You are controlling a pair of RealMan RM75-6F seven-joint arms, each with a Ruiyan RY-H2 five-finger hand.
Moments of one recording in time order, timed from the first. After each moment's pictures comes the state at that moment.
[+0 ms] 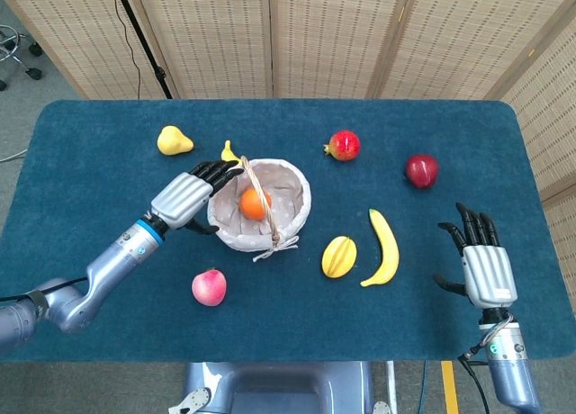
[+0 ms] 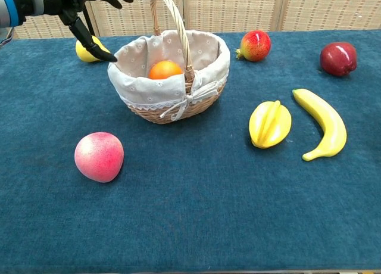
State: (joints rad) left arm -0.87 -1.26 -0.19 -1.51 1.38 0.82 -0.14; right arm 0.24 -1.23 0.16 -1.78 -1.36 1.40 -0.24
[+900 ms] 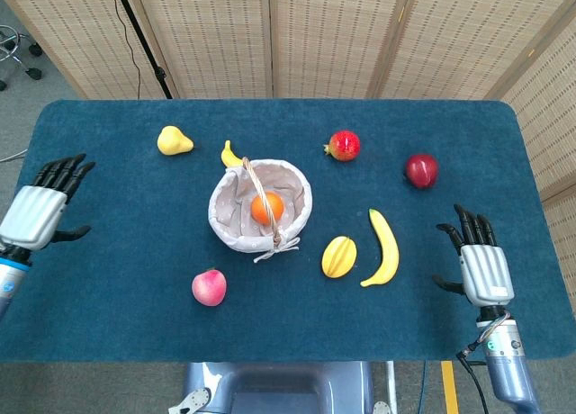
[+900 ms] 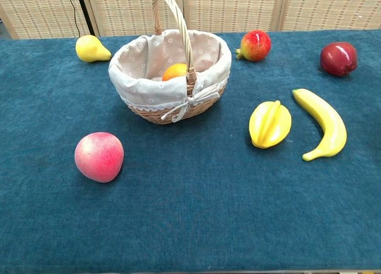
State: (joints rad) left arm -0.48 -1.03 -0.05 -1.44 1.42 1.23 -0.15; right arm 0.25 -1.24 0.16 -1.76 -1.32 1.37 -0.25
